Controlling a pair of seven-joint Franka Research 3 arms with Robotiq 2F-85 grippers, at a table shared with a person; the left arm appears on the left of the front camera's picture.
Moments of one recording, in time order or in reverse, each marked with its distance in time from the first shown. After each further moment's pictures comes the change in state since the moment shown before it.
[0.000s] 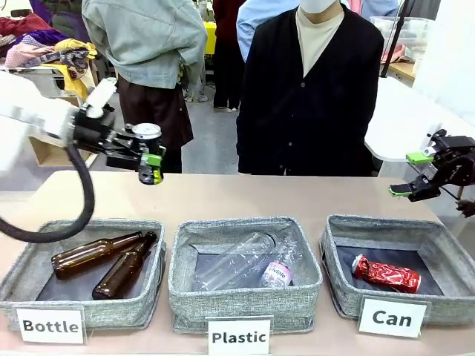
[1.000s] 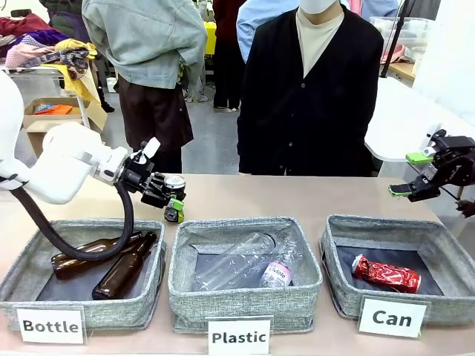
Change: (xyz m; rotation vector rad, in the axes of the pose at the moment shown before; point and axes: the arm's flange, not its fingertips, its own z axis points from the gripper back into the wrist) left arm -0.150 0.085 -0.099 -0.053 0.166 0.236; right arm 0.000 0.000 0.000 0.000 0.000 0.000
